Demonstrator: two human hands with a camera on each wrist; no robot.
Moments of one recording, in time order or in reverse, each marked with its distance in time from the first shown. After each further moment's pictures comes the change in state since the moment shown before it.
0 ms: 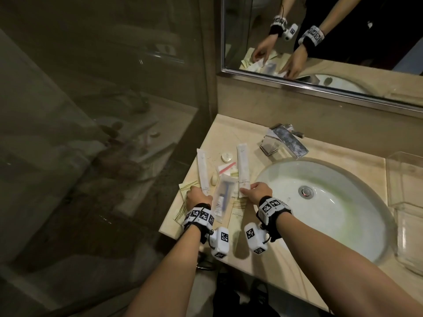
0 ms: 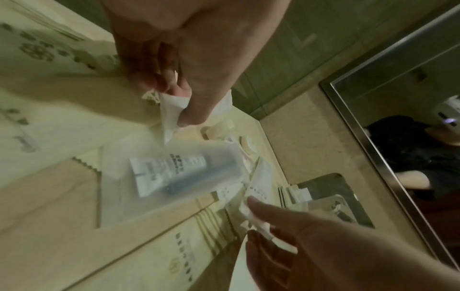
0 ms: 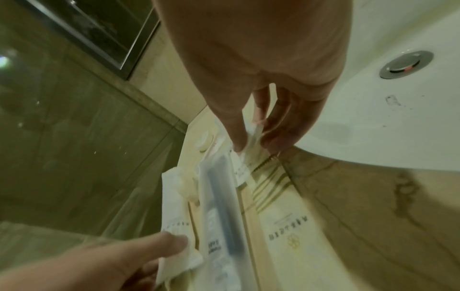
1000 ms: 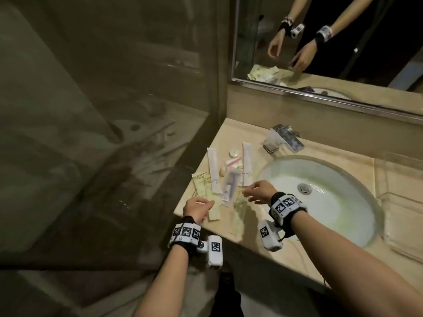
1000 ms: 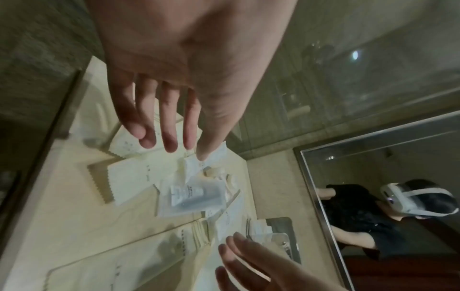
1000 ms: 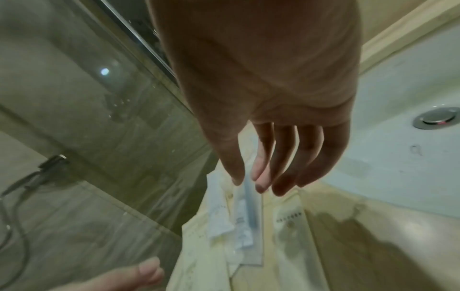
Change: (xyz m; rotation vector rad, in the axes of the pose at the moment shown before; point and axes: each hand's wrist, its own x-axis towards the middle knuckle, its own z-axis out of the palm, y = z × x) left_hand -0.071 -0.081 -0.051 -0.467 -0.190 -0.025; right_hand -0.103 -0.001 -0.018 -0.008 -0.229 -0.143
